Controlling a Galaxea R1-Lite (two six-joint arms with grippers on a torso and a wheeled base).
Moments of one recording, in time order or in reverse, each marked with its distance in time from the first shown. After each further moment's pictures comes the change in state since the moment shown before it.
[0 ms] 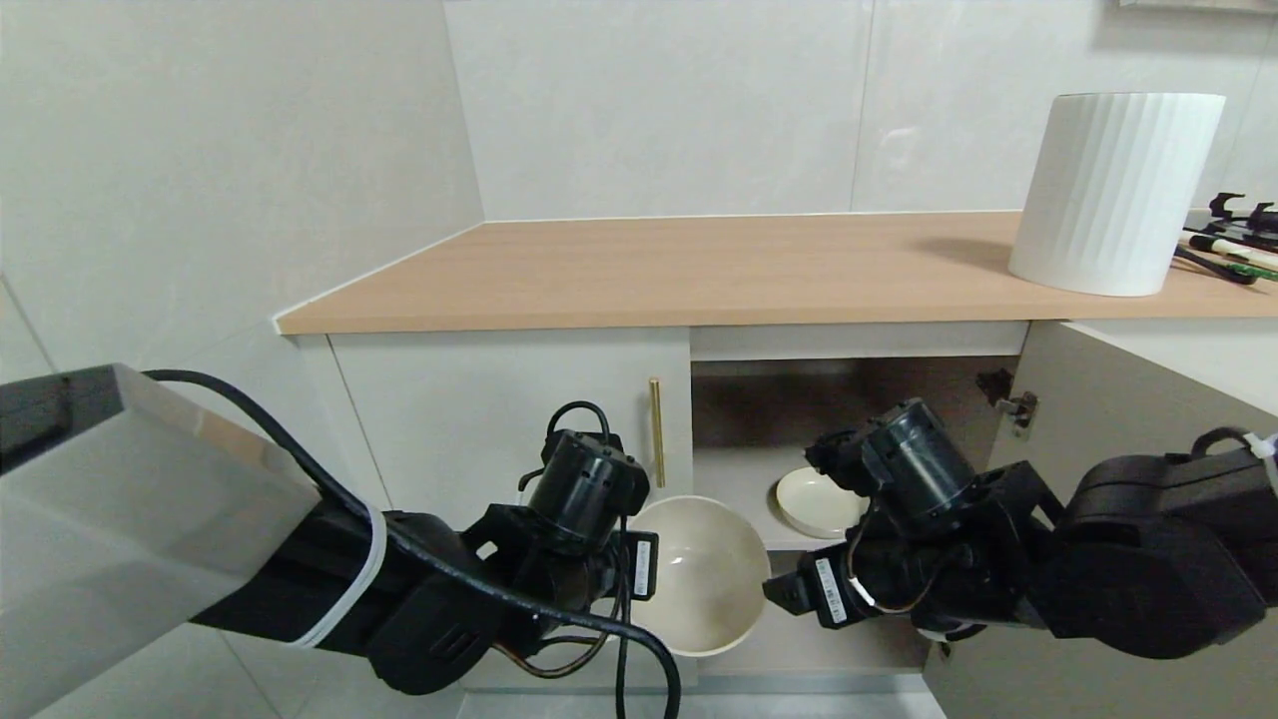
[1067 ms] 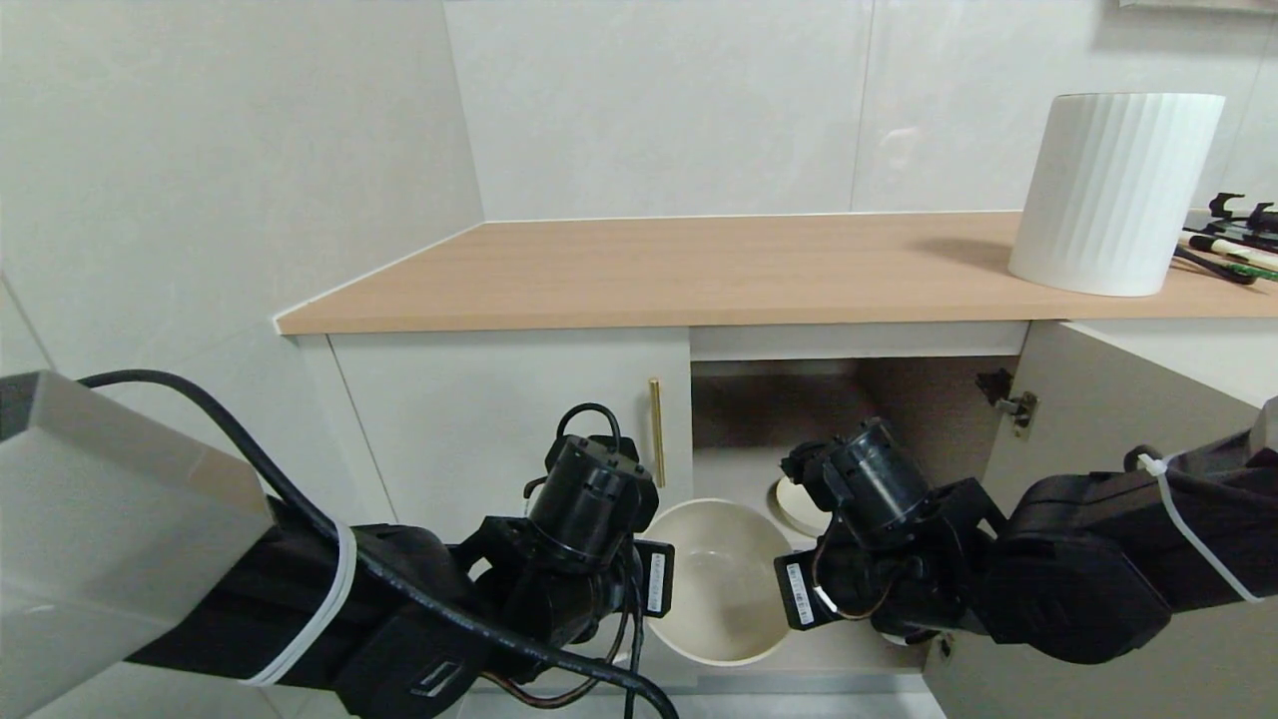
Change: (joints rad) left arm -0.037 -0.047 0.026 -0.003 -0.006 0.000; right arm 0.002 0.085 -0.010 -0.064 -0.015 0.033
